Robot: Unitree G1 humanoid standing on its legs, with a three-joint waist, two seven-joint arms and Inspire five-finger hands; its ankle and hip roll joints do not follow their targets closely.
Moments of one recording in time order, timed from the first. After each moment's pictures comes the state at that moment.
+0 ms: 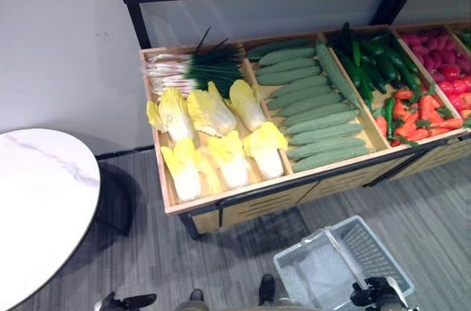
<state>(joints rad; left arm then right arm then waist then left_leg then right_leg) -0.04 0.31 0.32 1.36 -0.32 -0.11 0.34 -0.02 -0.40 0.05 1.37 -0.06 -0.09 -0.20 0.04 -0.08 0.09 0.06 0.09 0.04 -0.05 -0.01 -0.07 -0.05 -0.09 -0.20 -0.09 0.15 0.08</state>
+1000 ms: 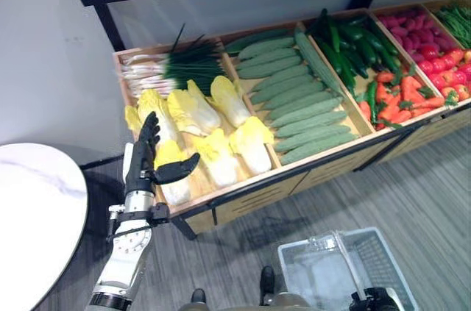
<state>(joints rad) 0.06 0.37 -0.12 -0.01 -0.24 -0.24 0.27 0.03 -0.37 0.05 1.31 -0.07 -0.10 -0.21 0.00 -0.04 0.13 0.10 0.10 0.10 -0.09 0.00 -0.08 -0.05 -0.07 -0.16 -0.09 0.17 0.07</state>
